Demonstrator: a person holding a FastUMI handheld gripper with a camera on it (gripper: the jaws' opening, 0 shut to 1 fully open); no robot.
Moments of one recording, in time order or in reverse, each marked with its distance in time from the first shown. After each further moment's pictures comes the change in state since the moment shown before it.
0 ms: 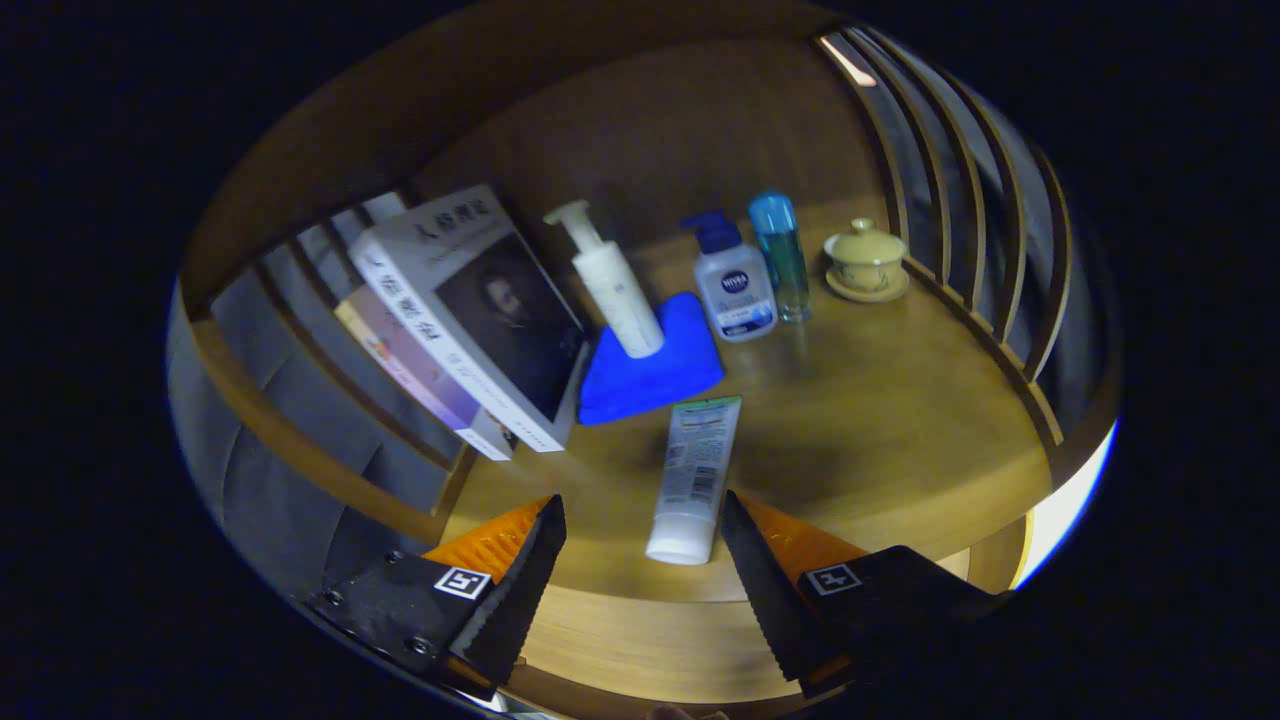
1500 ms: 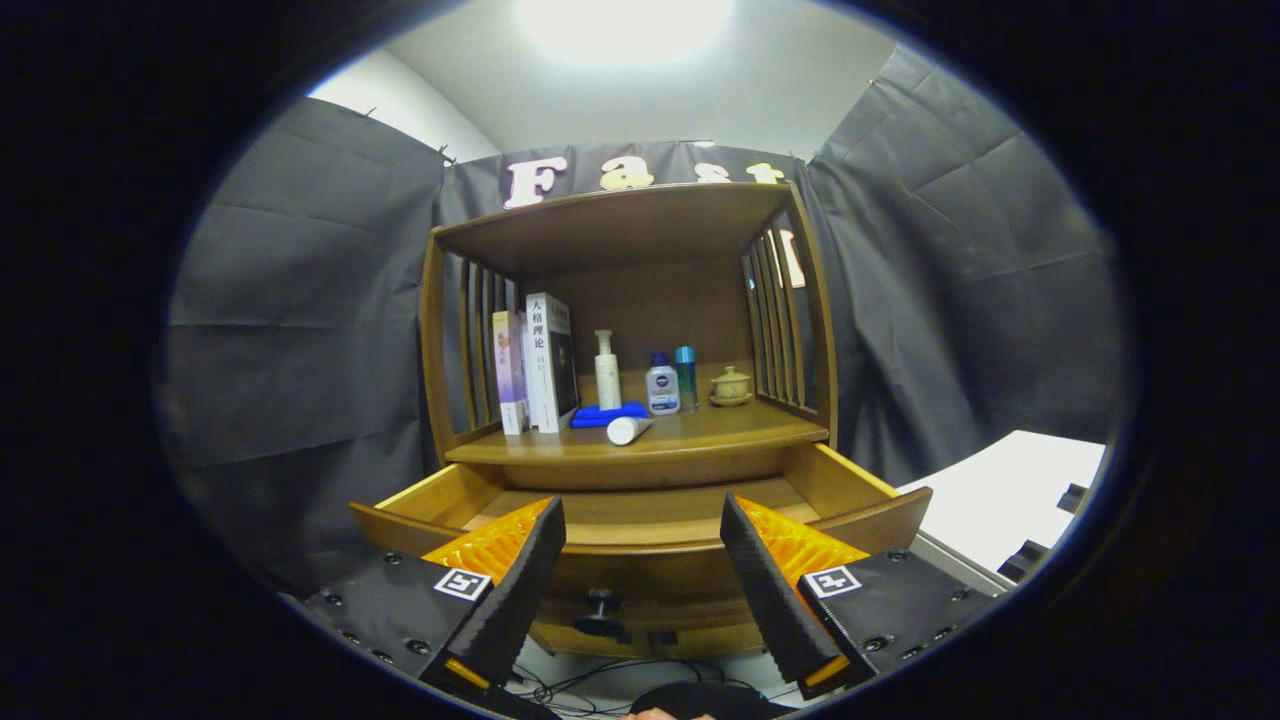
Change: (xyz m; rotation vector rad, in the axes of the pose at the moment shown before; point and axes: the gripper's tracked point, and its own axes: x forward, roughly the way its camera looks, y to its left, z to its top) arm -0.202 -0.027 -0.214 -0.261 -0.616 -0.187
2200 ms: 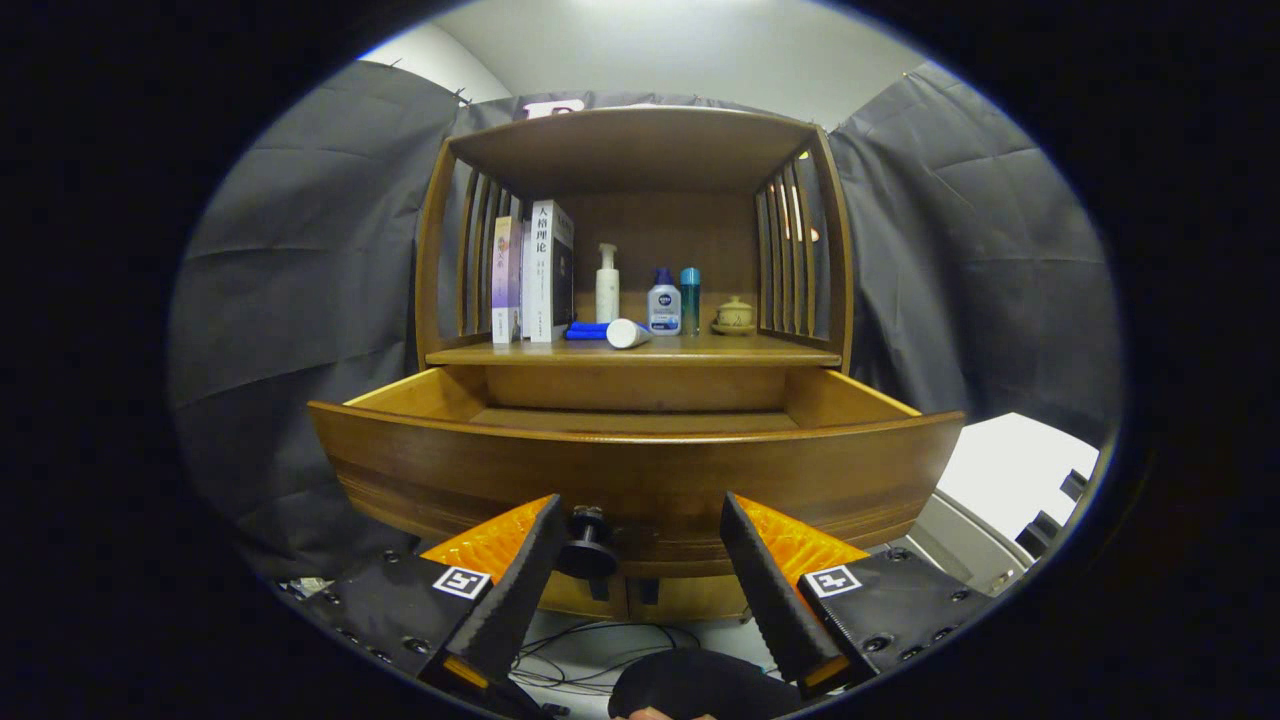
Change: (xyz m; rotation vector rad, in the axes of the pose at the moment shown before) arm 0.028 0.000 -0.088 -0.084 0.166 -0.056
